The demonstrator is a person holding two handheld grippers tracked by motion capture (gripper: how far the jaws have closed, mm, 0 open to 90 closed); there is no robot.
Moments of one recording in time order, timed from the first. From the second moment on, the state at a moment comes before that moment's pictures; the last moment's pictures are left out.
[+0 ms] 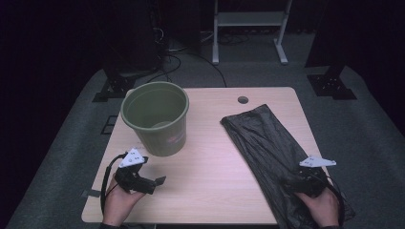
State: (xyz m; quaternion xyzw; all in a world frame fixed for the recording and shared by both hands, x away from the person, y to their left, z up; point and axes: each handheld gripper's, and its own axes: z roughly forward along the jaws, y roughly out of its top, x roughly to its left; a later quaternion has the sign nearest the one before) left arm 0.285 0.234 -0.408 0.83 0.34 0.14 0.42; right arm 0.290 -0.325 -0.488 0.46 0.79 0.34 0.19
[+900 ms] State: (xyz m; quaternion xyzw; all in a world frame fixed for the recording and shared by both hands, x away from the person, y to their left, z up) left arm 0.298 0.246 -0.318 0.81 0.33 0.15 0.46; right arm 0.290 -0.325 -0.488 0.46 0.79 0.34 0.19
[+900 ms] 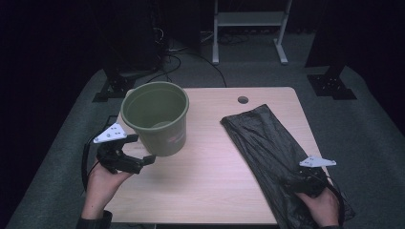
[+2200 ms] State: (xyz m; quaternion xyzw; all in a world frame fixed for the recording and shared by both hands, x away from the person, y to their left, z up) left arm 0.363 0.202 -0.304 0.85 0.30 0.14 0.41; right arm 0.290 -0.325 -0.488 0.46 0.79 0.34 0.19
